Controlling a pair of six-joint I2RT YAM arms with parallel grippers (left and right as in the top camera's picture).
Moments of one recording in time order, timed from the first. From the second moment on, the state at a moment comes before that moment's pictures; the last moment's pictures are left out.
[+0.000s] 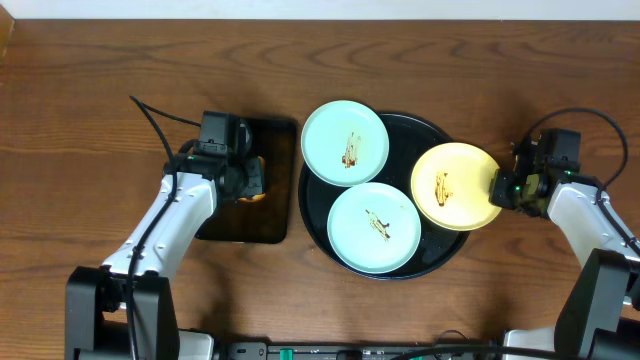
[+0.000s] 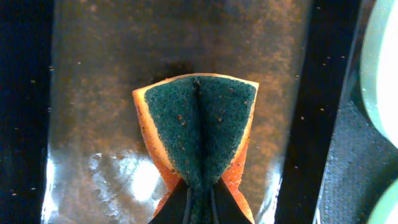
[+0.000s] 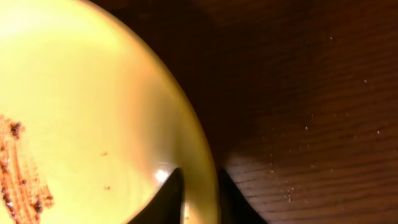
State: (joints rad) left arm -0.14 1.56 0.95 -0.60 0.10 -0.24; right arm -0.21 1.61 0.85 -0.49 -0.15 0.06
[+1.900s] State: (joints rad) left arm -0.14 1.33 0.95 -0.42 0.17 -0.25; right arm -0.16 1.53 0.86 -0.49 -0.12 0.07
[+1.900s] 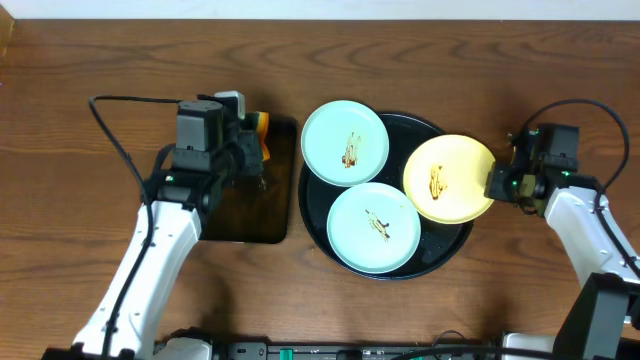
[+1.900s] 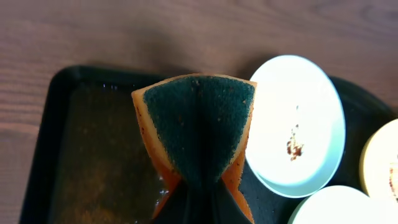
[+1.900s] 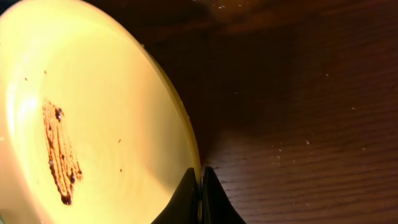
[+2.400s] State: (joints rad) left arm -0.14 1.26 0.95 -0.42 0.14 -0.25; right arm -0.14 1.53 0.86 -0.49 -0.09 0.07
